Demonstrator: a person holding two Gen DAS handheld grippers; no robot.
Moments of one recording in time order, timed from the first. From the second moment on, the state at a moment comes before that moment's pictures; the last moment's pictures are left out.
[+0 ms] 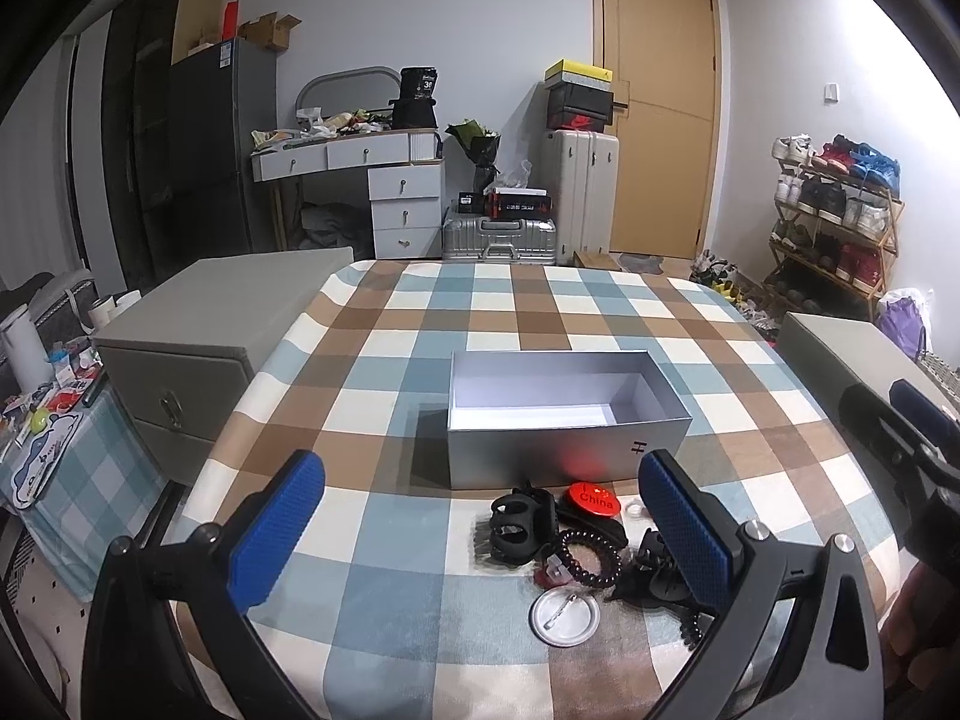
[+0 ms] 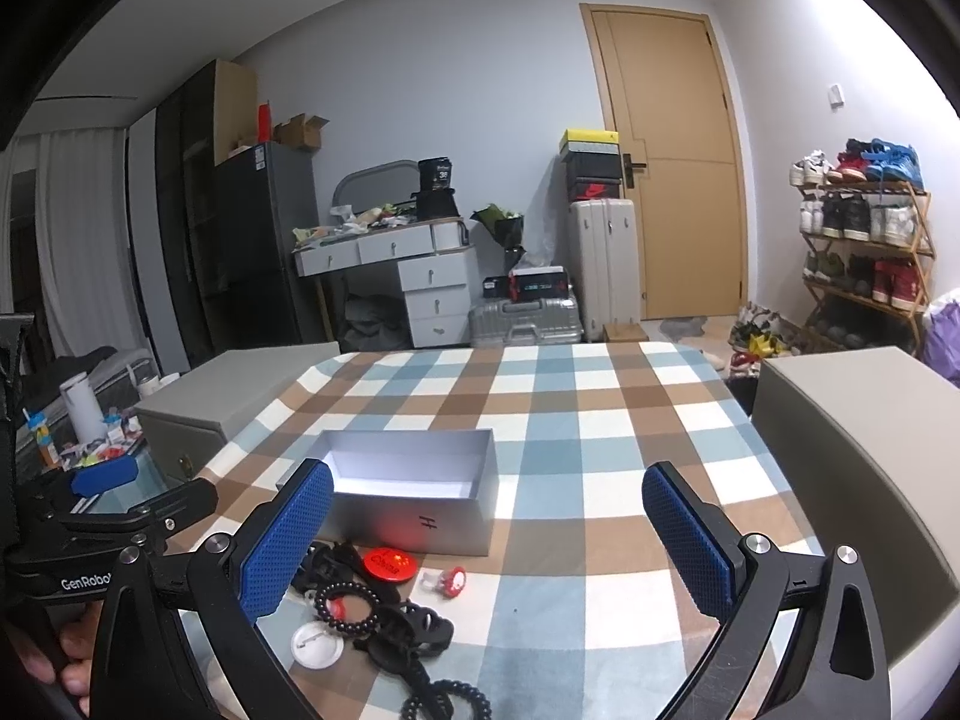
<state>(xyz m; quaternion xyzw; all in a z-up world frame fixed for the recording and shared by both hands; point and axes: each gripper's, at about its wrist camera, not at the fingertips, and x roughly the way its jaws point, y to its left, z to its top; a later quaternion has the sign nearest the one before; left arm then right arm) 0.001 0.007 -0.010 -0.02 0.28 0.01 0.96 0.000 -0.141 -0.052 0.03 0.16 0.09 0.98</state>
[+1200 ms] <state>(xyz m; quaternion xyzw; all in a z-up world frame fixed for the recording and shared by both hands) 0.002 0.030 -0.051 -0.02 0.33 0.00 0.95 0.033 -0.121 -0.143 0.05 0.31 0.20 0.93</state>
